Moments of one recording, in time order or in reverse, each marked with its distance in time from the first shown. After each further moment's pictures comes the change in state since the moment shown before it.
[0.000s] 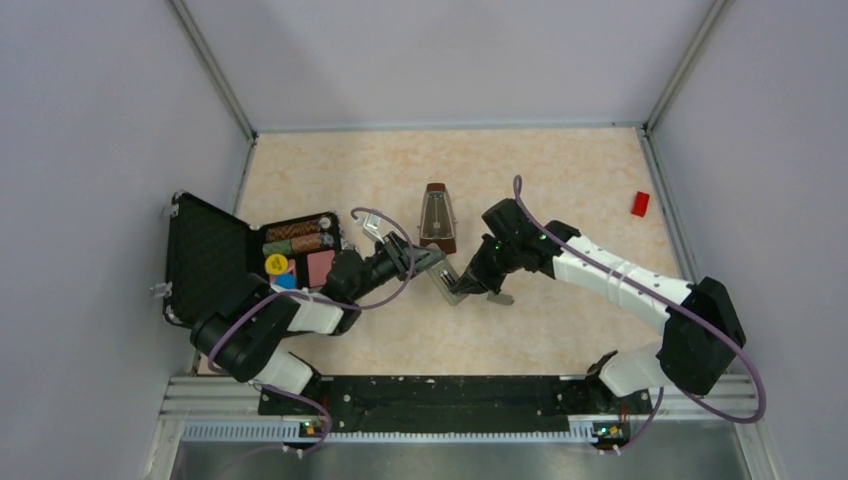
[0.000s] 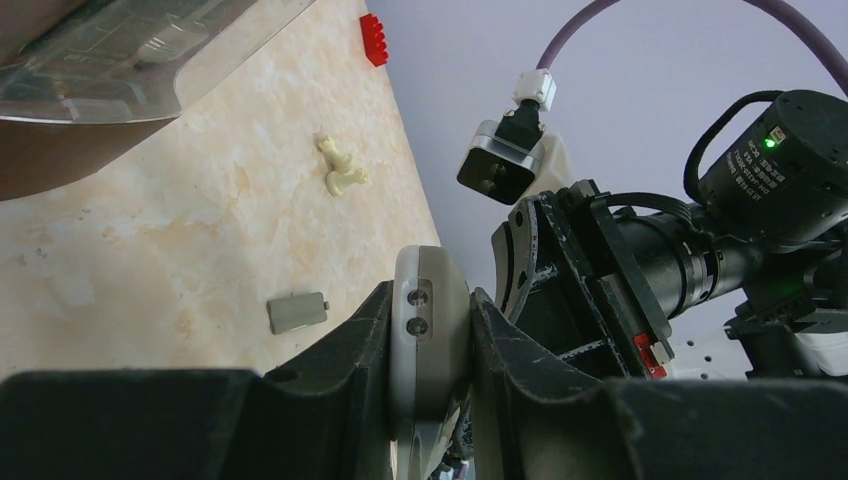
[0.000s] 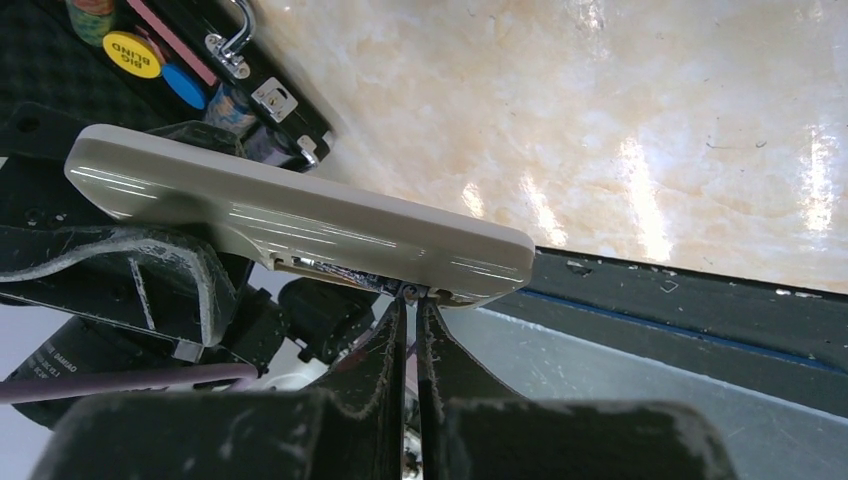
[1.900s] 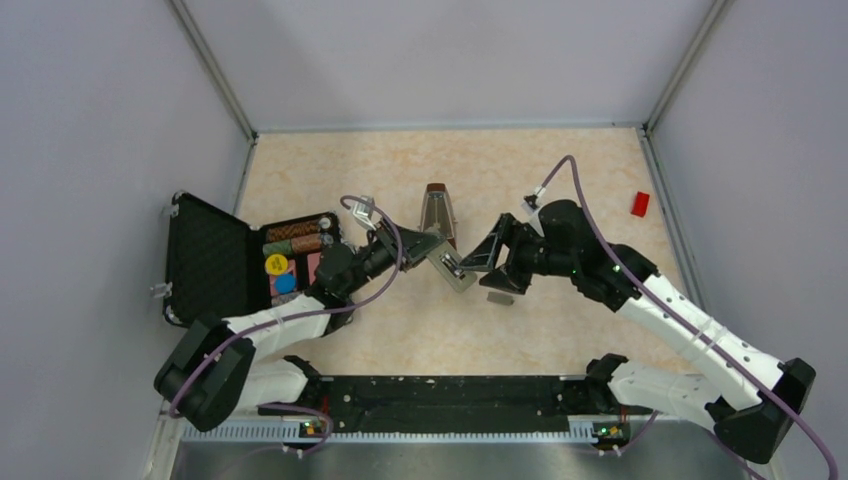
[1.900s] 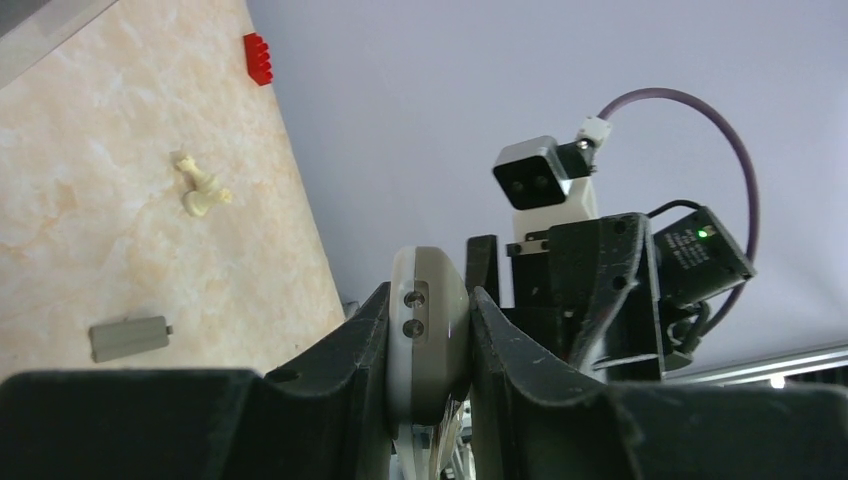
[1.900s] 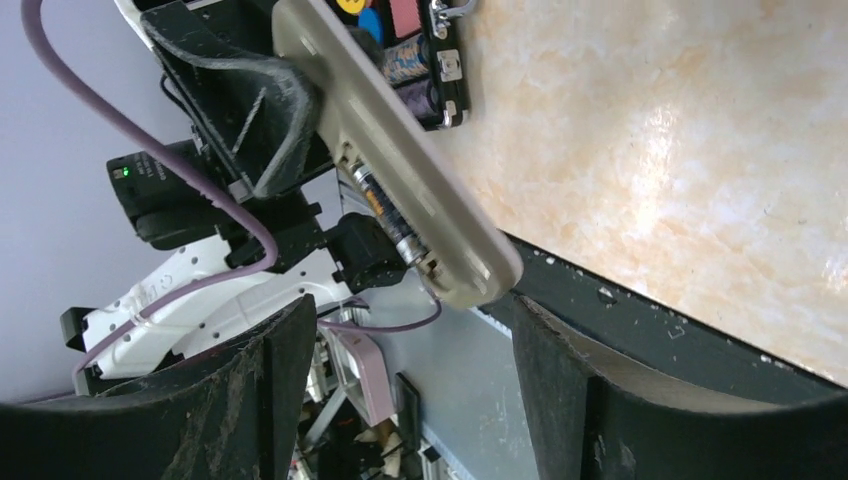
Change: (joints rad) left arm -0.027 -0.267 0.077 -0.246 -0.047 -0.170; right arm -0.006 -0.412 -0.029 0.040 0.039 -0.211
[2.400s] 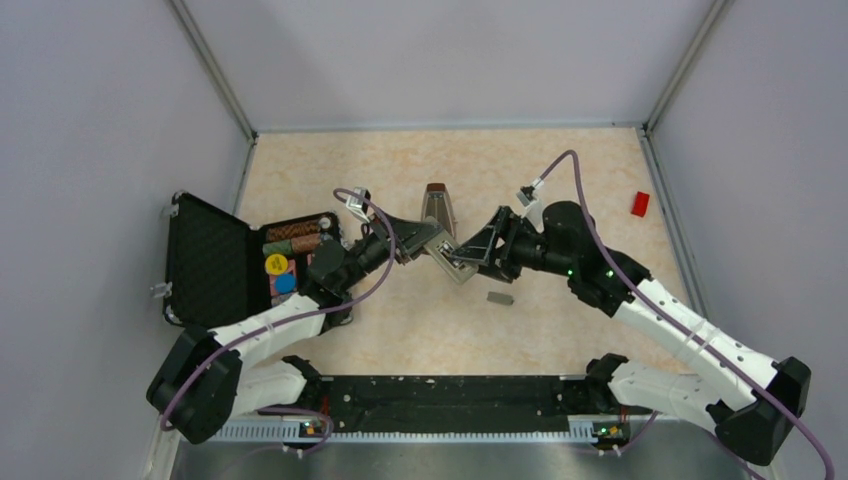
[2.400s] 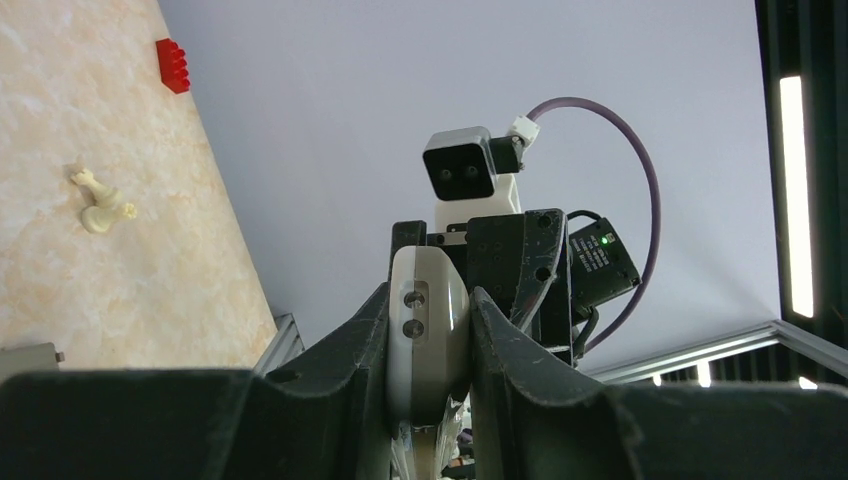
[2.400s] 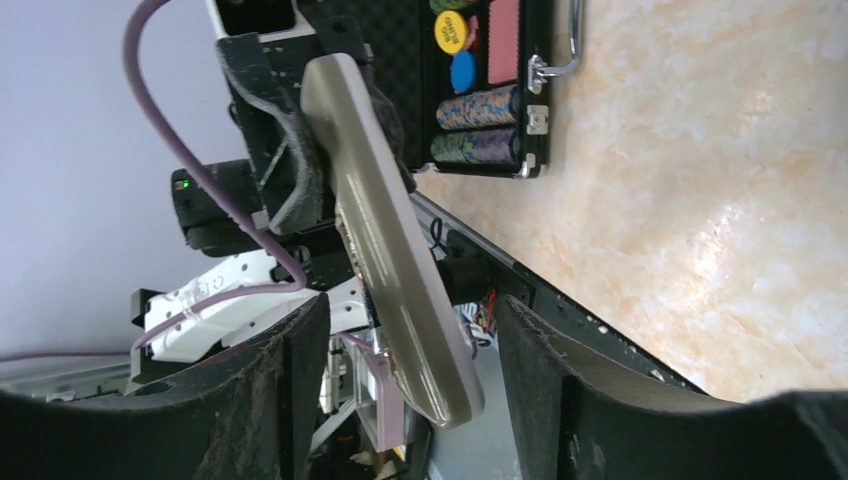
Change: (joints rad) left arm -0.002 -0.079 0.059 -0.023 -0.001 -0.105; right arm -0.001 -0.013 -0.100 0.300 -0.024 -0.017
